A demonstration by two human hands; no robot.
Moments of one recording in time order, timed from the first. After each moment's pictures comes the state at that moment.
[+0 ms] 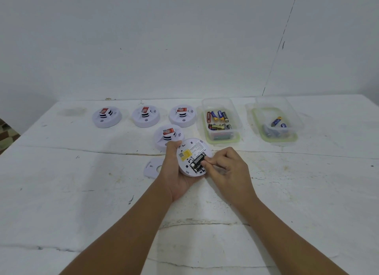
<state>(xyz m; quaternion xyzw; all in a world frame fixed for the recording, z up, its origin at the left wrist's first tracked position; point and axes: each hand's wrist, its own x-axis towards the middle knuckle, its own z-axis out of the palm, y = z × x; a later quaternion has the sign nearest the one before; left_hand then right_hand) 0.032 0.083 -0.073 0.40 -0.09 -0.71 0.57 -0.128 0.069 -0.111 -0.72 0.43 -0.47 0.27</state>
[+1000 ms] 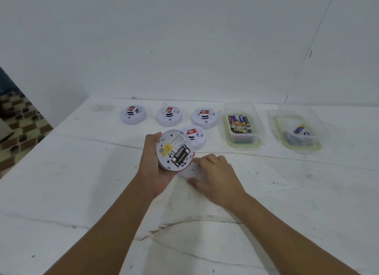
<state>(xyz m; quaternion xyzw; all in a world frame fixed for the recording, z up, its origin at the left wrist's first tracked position) 0.116 0.122 -0.047 0.37 -0.09 -0.63 0.67 -0.062 0.076 -0.102 -0.87 0.44 -0.14 0.16</state>
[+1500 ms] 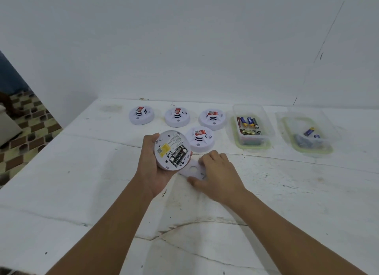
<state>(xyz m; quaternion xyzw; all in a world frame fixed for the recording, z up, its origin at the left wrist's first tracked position) 0.143 0.128 -0.052 0.39 -0.08 -0.60 0.69 -0.036 0.077 -0.091 -0.87 0.47 -0.10 0.14</state>
